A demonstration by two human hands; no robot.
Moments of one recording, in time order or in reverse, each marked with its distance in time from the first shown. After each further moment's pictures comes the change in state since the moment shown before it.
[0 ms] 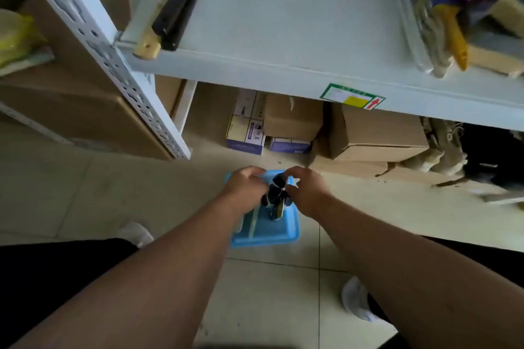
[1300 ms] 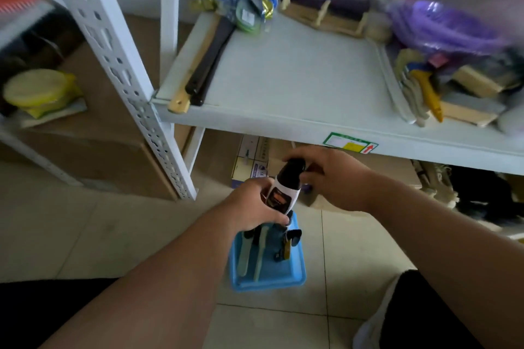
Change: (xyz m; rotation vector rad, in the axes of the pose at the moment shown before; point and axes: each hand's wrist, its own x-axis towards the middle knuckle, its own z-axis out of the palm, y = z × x) left_hand -0.029 0.073 -0.057 0.303 -0.235 0.438; right_hand -0.062 -0.136 -0.140 -0.161 -0.076 -0.470
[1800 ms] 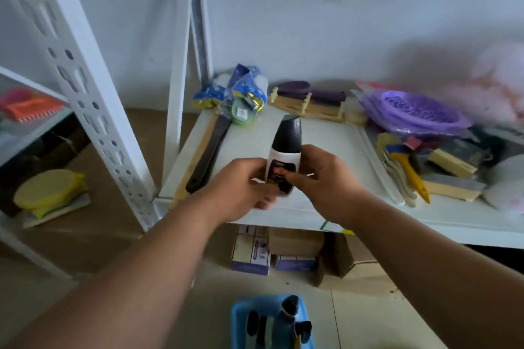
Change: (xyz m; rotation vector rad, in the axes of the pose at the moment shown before) left_hand 0.037 0.155 -0.125 -0.072 0.108 0.308; right_hand 0.072 -0.042 -0.066 0.262 0.470 -0.121
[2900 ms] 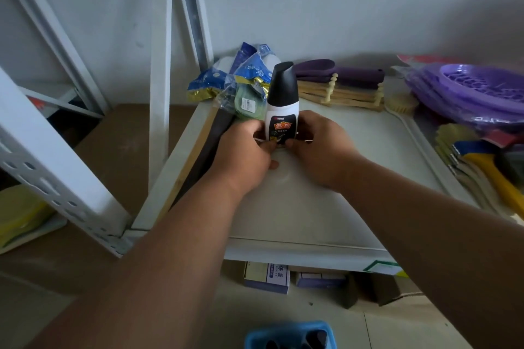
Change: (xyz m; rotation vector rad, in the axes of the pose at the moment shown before) left_hand 0.112 -0.025 -0.021 0.206 0.448 0.005; right_hand 0.138 0.056 0.044 -0.109 0.078 0.007
